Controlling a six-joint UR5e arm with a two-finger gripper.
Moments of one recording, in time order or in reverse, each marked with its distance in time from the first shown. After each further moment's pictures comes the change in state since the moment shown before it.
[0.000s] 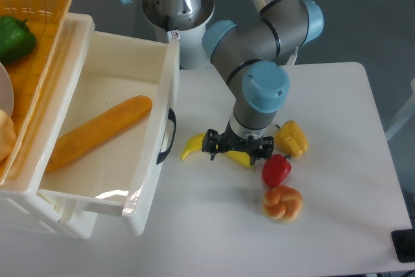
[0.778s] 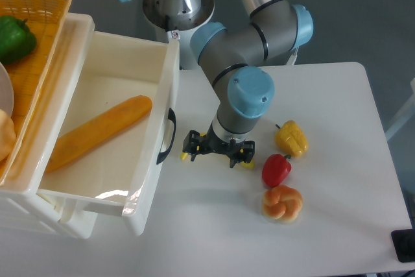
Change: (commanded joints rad) arm -0.058 -0.002 -0.008 -0.003 -0.005 -0.012
